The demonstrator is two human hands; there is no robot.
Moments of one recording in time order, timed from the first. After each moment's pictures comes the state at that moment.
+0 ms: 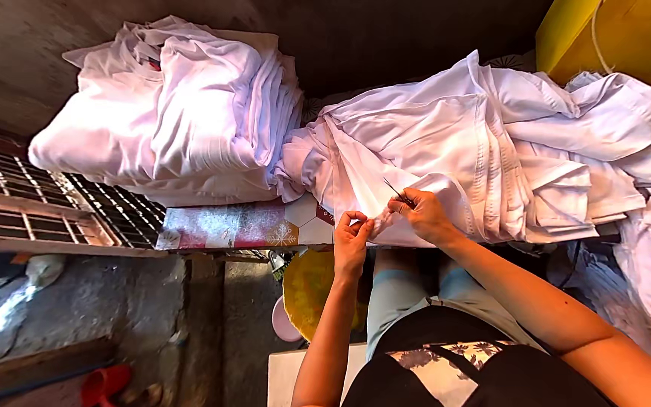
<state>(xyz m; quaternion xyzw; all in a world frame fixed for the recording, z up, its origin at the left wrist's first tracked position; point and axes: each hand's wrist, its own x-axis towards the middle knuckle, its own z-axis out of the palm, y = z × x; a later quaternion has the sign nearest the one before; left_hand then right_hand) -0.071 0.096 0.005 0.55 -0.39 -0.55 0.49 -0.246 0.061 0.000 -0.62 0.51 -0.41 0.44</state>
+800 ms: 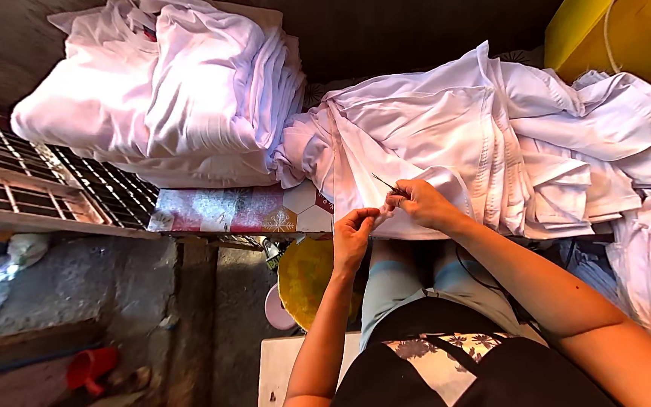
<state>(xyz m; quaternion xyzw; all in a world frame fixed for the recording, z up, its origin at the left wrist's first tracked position) -0.064 0.109 0.000 0.57 -0.46 -0.50 0.46 -0.251 0.051 0.028 -0.69 0.49 -0.24 0.48</state>
